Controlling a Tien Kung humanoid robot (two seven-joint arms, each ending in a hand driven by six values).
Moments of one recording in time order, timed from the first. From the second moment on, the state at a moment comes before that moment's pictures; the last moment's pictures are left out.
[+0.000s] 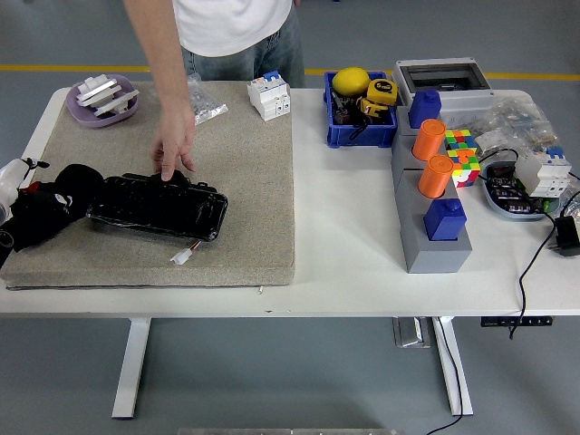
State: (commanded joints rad) left arm -0.53 0.41 -1.23 -0.76 1.81 -0.02 0.26; right arm 0.11 -0.42 0.75 0.30 -0.08 -0.07 -0.15
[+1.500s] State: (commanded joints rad) left arm -0.43 0.38 -1.27 -0.94 1.91 0.23 0.27; right arm 0.11 -0.42 0.84 0.30 -0.13 -0.09 -0.14
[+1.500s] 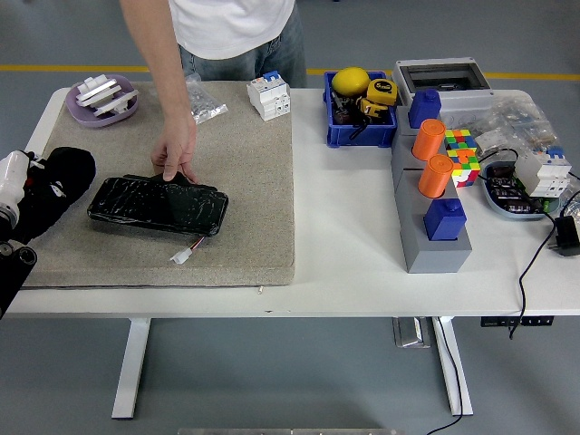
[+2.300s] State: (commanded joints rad) left arm -0.38 0.37 -1.14 -1.10 2.04 0.28 0.30; right arm 0.10 -0.43 0.84 0.29 -0.12 -0.09 -0.13
